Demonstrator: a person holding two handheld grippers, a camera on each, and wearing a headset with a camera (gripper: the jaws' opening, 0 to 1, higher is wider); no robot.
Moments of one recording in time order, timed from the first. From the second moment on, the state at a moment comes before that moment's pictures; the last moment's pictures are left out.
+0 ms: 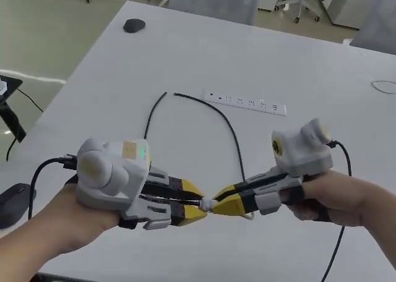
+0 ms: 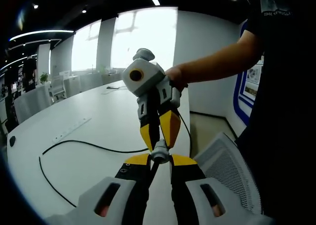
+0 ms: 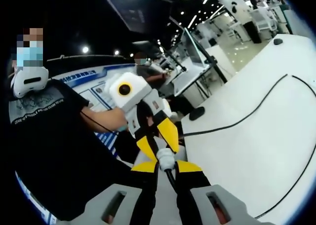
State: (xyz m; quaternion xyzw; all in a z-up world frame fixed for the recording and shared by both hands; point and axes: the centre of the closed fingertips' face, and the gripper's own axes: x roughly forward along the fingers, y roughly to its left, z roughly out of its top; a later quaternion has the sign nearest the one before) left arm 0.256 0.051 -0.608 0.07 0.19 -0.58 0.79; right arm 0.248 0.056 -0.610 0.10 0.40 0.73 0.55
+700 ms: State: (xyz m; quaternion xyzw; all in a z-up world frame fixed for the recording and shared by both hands) left arm 0.256 0.051 -0.614 0.02 0.22 -0.59 0.78; right arm 0.247 0.057 -0.614 -0.16 0.23 0.73 0.62
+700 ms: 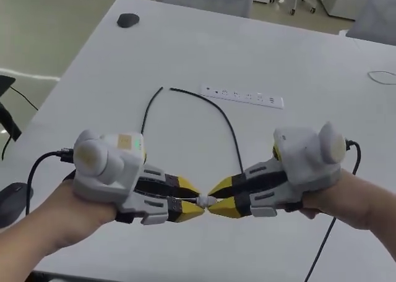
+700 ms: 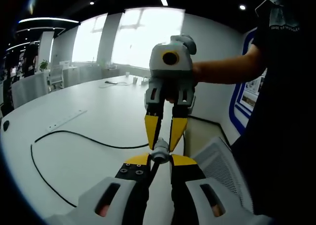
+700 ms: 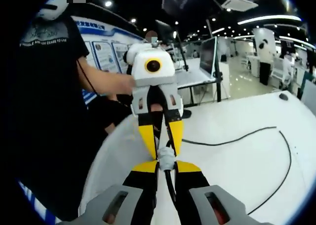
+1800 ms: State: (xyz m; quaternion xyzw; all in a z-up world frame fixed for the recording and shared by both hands) left arm 0.247 0.052 -0.610 -0.02 0.24 -0.60 0.76; right arm 0.243 0.053 -0.612 -0.24 0.18 0.65 0.69
